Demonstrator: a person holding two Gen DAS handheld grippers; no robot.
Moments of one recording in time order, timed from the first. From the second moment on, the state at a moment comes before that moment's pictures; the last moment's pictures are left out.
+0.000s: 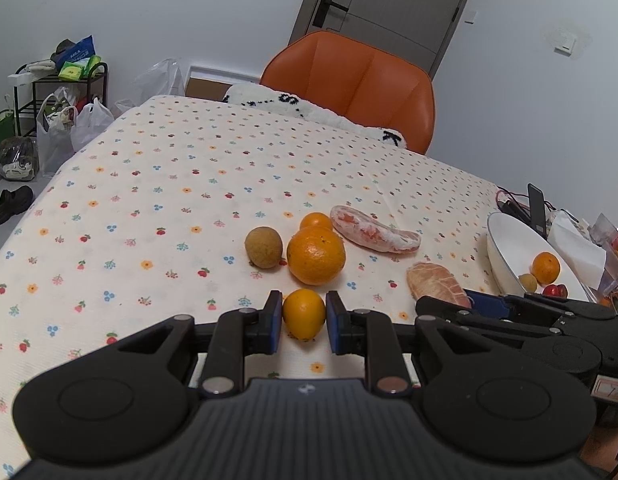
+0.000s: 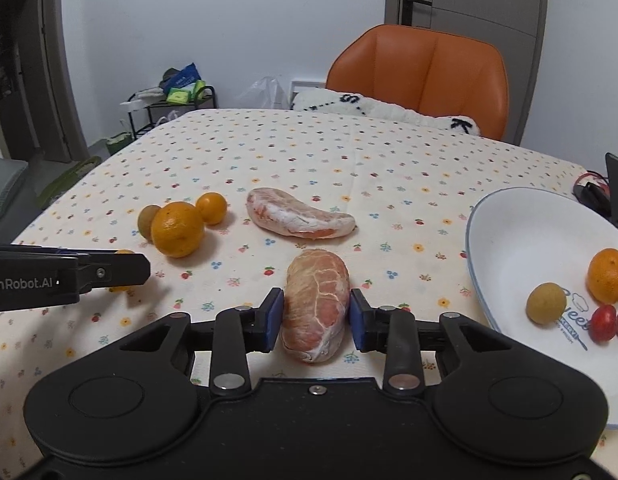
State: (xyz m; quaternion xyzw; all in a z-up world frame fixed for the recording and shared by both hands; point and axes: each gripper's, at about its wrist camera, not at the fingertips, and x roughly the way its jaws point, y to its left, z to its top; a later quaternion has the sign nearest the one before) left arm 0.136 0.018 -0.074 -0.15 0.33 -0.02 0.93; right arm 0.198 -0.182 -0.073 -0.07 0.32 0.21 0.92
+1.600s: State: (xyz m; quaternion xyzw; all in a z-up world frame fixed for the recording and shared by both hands) left arm 0.169 -0.116 -0.038 -0.07 0.30 -0.10 0.95; right arm 0.186 -0.332 -0.044 0.04 0.26 0.12 0.96
